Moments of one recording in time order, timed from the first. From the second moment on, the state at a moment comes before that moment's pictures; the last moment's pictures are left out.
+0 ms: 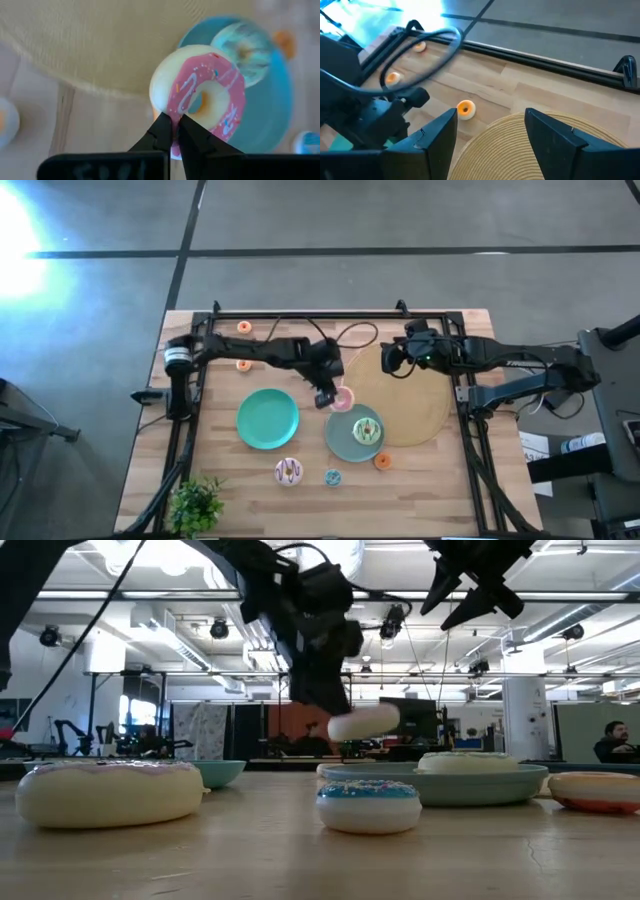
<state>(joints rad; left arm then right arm) 0.19 1.90 1.41 -0.48 0.28 -0.08 -0.10 1.08 1.00 -0.63 0.56 0.82</state>
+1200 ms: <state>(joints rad) 0.01 2.01 1.45 -0.31 0.20 -0.33 -0.09 1.11 1.00 -0.65 0.54 0.78</state>
